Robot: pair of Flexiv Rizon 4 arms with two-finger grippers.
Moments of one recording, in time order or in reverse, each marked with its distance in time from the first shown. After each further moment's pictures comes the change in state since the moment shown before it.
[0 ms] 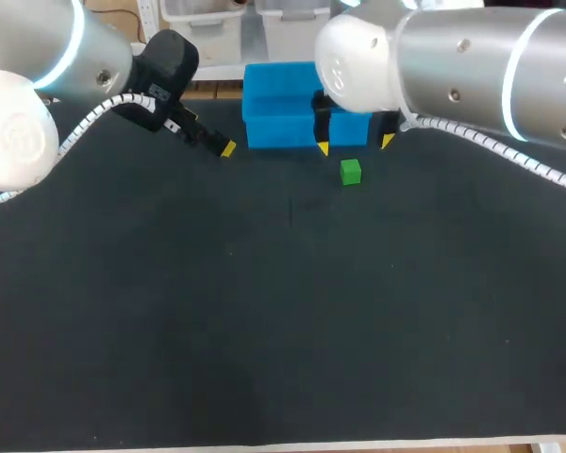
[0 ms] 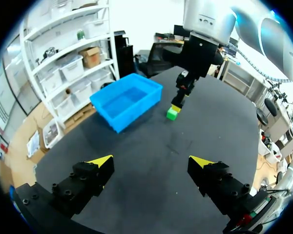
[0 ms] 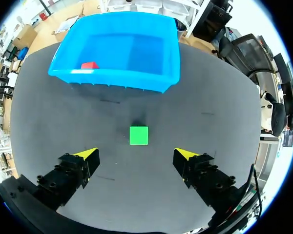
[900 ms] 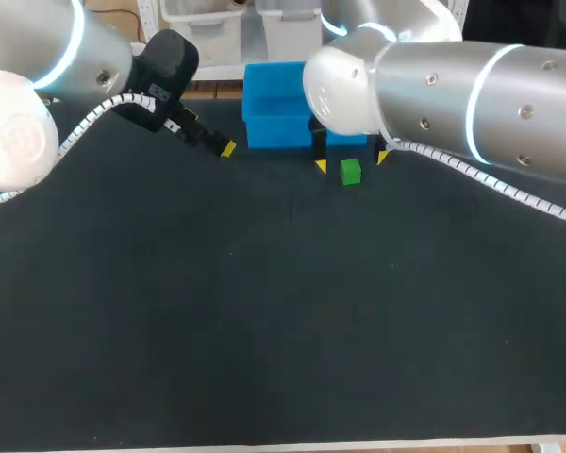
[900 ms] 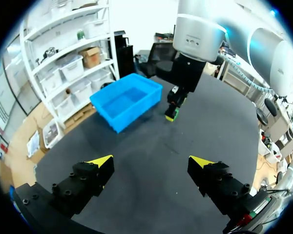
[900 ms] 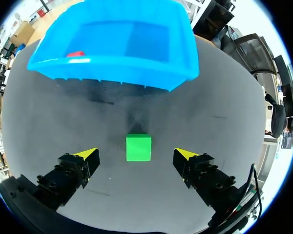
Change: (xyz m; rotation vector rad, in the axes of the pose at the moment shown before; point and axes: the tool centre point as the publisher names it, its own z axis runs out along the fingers) left arm 0.000 0.000 0.000 0.000 0.000 0.000; right arm -0.006 -0.001 0.047 0.022 0.023 -0.009
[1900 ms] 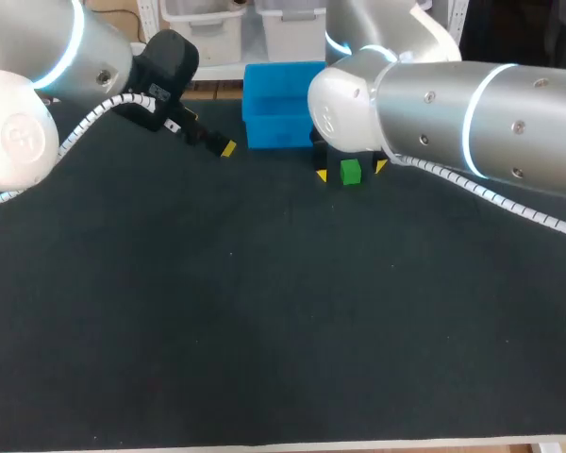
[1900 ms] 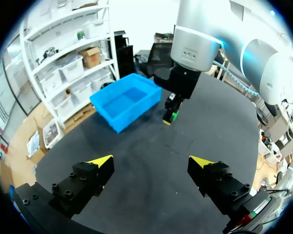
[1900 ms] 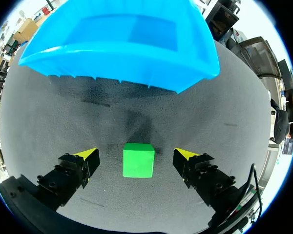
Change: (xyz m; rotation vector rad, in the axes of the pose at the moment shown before) left arm 0.000 0.000 0.000 0.000 0.000 0.000; right arm -0.006 -0.001 0.026 -0.021 -0.016 -0.031
